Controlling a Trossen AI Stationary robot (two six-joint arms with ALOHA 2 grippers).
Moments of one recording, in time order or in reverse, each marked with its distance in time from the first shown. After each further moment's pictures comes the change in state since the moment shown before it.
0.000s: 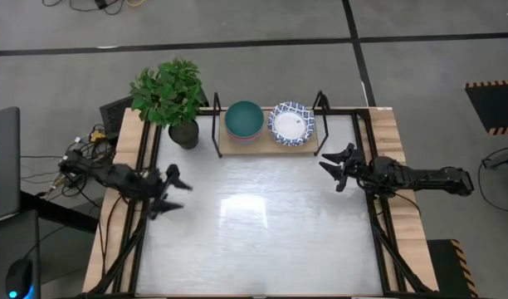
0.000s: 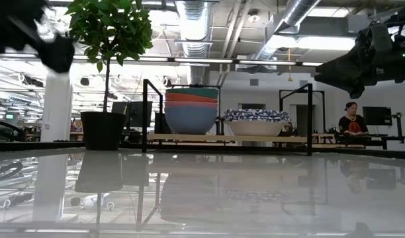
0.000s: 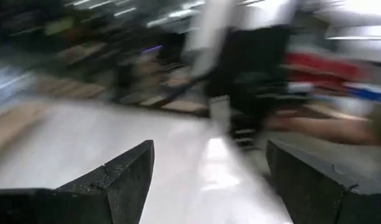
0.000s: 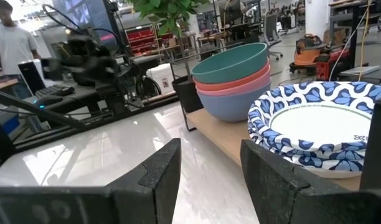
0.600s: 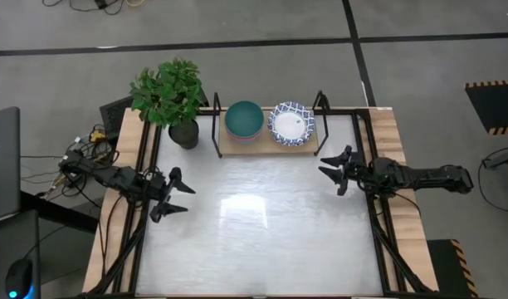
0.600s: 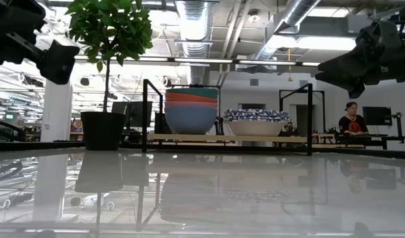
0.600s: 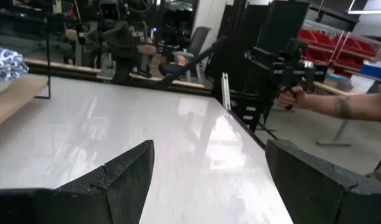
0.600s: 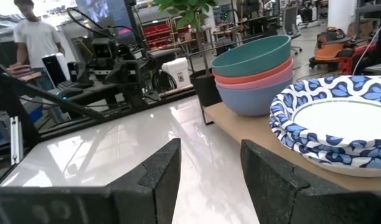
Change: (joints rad) left arm -0.005 0.004 -0.049 -0.030 0.045 0.026; right arm 0.036 0.003 -0.001 -0.005 -0.031 0.000
